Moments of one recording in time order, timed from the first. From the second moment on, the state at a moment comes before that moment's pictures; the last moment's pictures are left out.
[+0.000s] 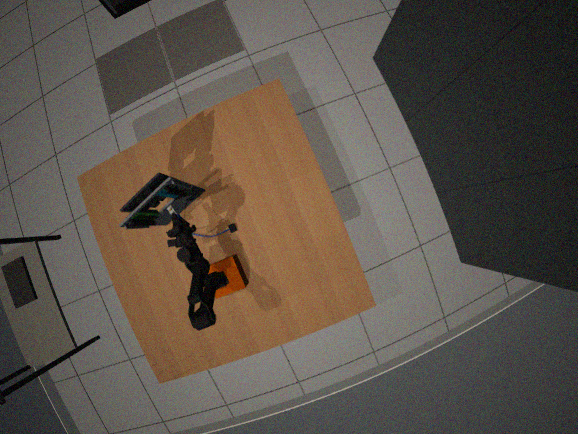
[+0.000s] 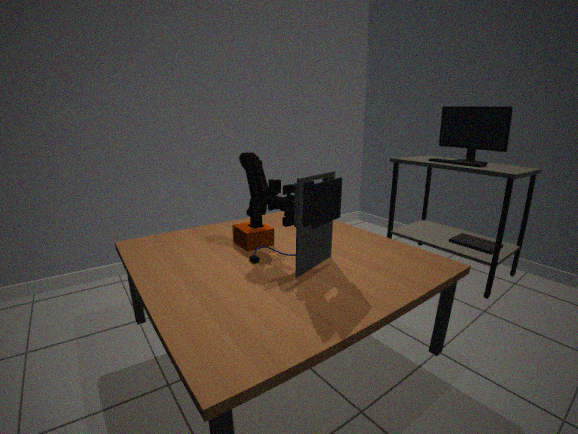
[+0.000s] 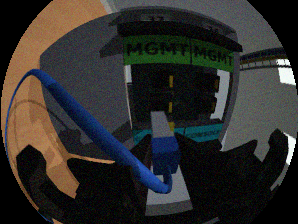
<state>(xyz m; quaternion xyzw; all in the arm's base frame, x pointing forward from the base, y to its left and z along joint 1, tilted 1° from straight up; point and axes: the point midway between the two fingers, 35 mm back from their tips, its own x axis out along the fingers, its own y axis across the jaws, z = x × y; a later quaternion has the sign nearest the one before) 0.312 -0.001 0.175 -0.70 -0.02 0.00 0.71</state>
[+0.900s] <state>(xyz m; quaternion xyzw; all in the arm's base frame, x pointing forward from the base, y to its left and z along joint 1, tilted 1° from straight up) 0.323 -0.001 0.177 -0.70 -0.03 0.00 0.71</state>
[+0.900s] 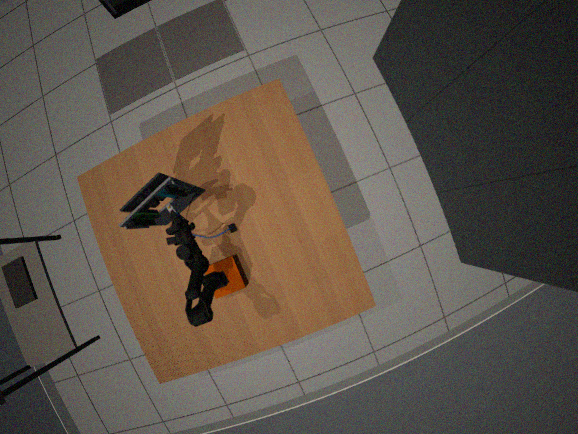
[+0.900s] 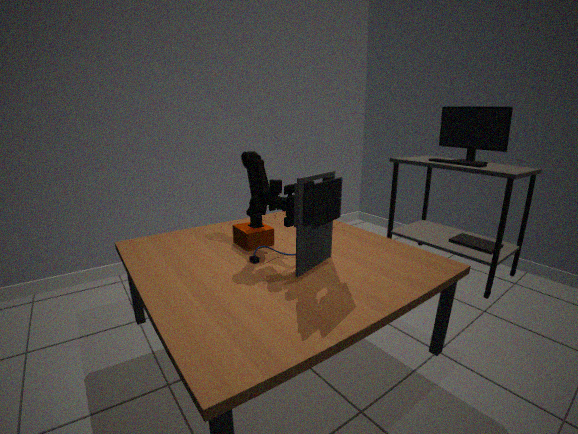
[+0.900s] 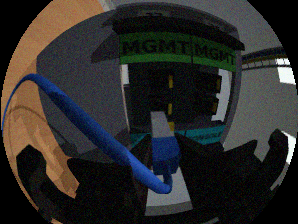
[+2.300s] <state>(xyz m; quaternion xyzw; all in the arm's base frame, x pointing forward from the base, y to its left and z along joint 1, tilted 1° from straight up) 0.340 0.001 0.180 -0.70 -0.03 0.00 0.71</state>
